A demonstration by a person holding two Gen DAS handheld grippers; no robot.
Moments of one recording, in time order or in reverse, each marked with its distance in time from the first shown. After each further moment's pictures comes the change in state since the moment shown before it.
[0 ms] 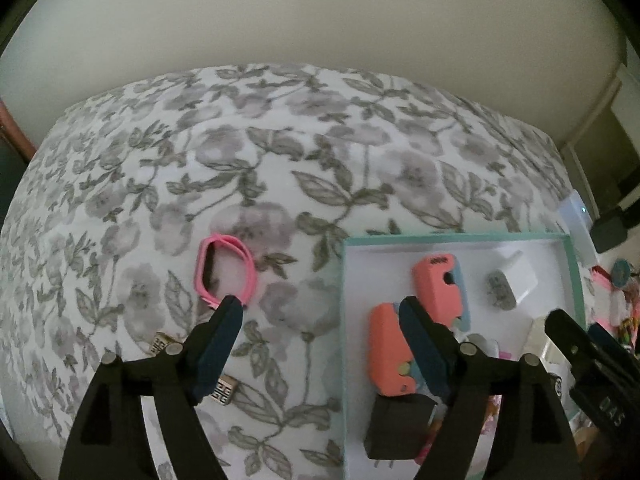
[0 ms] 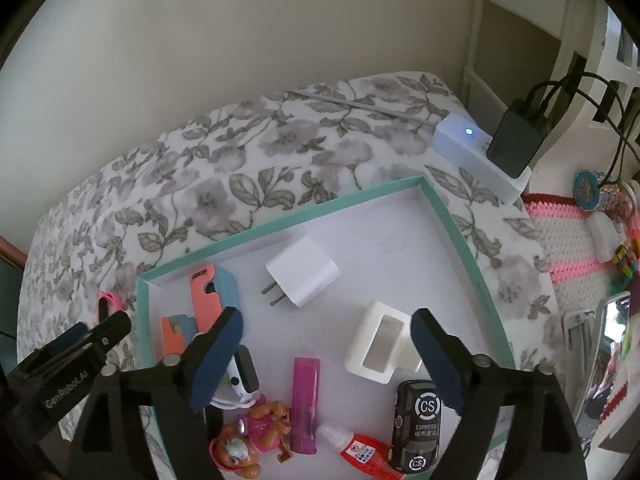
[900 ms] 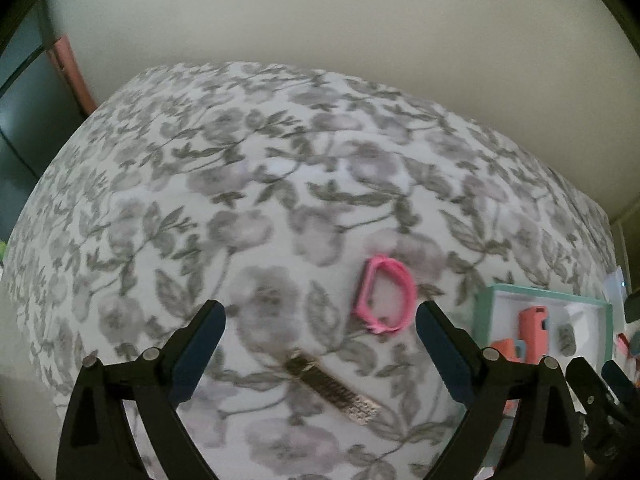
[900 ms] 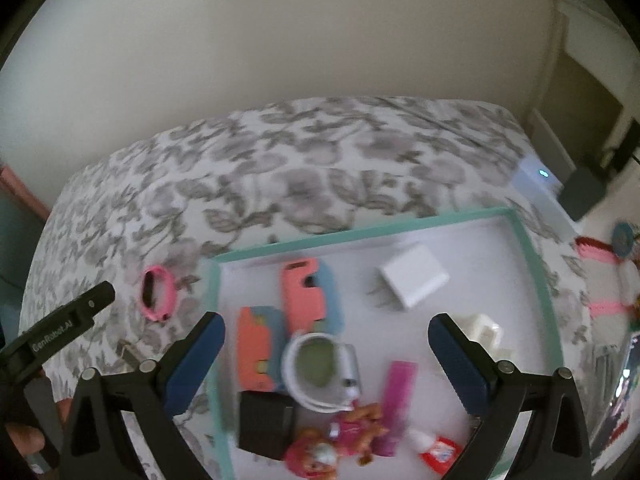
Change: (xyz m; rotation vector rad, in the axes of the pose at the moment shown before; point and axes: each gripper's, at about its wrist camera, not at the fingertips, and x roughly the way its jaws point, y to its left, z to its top) left arm -0.012 0.118 -0.005 -0.228 -0.057 0.109; right arm -0.004 0.084 -0.012 -0.183 -0.017 0.082
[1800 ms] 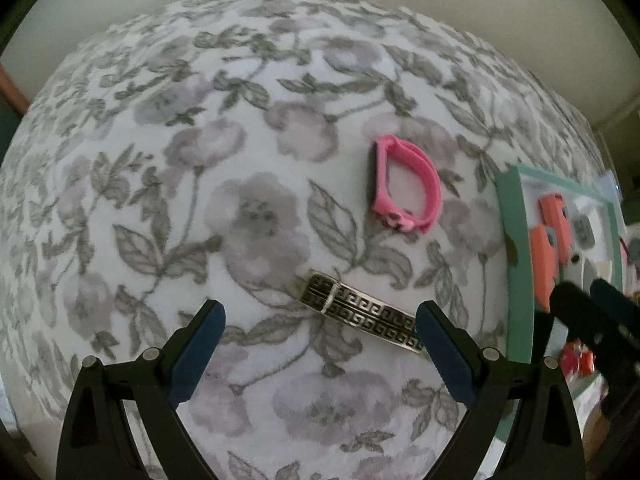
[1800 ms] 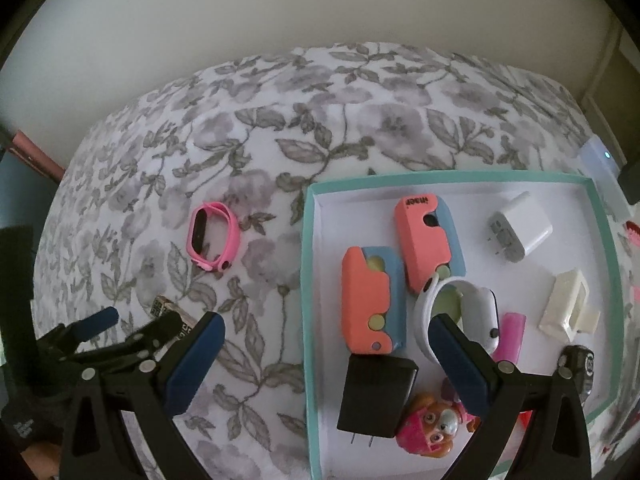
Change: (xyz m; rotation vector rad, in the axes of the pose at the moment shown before) left arm 0.044 0.014 -0.035 0.214 0.249 -0.137; right arm 0.024 0.062 -0.023 -0.039 0.153 0.064
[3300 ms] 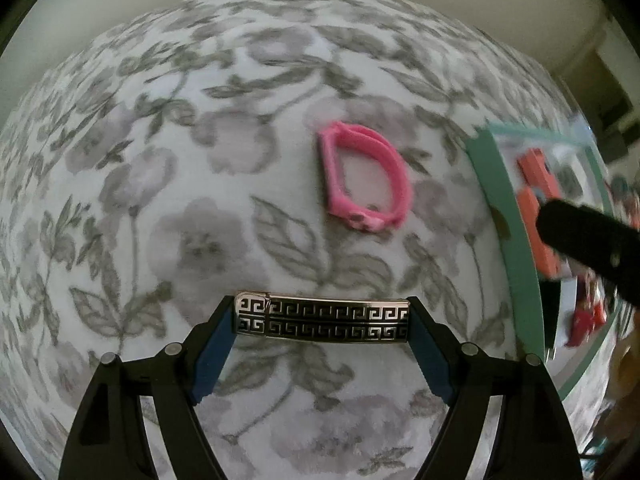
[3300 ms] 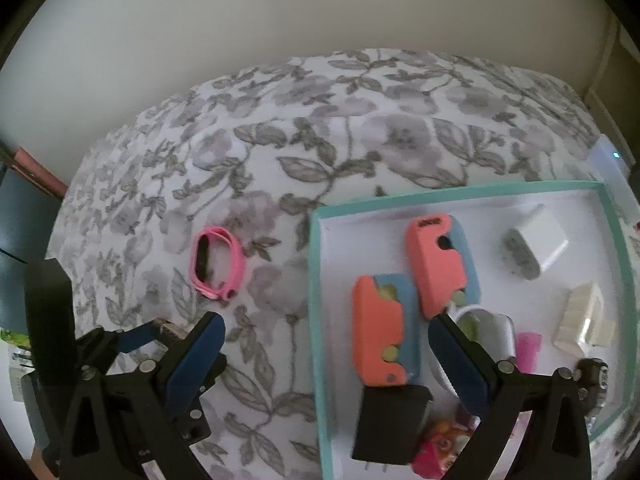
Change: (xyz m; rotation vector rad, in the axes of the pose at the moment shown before) left arm 0.034 -0.017 0.024 0.179 -0.003 -0.076; right arm 0.012 0.003 0.016 0.035 -0.032 0.041
